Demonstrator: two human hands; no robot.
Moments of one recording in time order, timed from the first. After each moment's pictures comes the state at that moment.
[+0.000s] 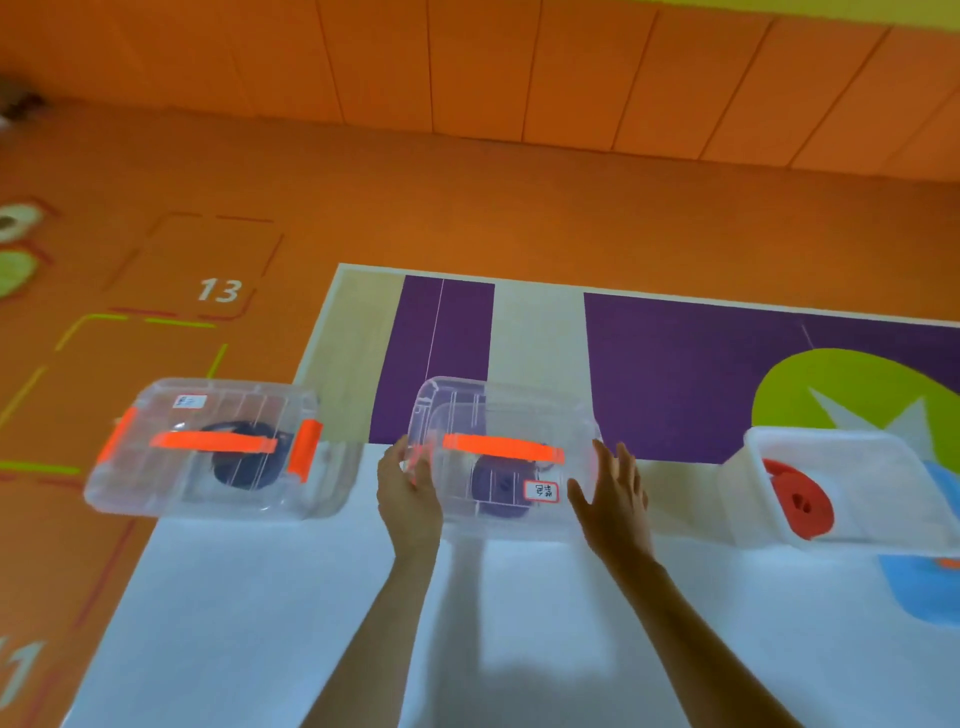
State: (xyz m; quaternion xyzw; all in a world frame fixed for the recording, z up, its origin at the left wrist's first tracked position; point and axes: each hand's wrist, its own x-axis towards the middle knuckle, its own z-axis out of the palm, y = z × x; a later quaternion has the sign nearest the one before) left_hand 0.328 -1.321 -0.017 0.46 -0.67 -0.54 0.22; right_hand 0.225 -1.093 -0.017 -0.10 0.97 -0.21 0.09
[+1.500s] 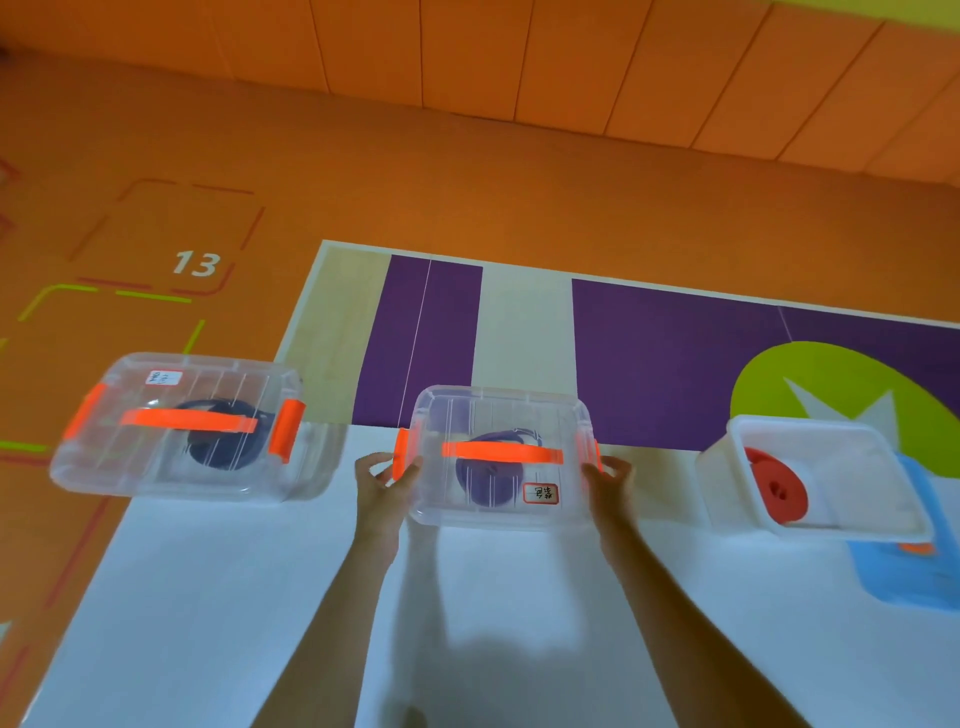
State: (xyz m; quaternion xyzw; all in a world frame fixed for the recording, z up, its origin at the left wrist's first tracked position) left_hand 0.347 -1.339 -0.040 0.46 -0.50 -0.72 0.12; right_hand 0.209 -1.086 -0.041 0.20 0.81 -0.54 0.14
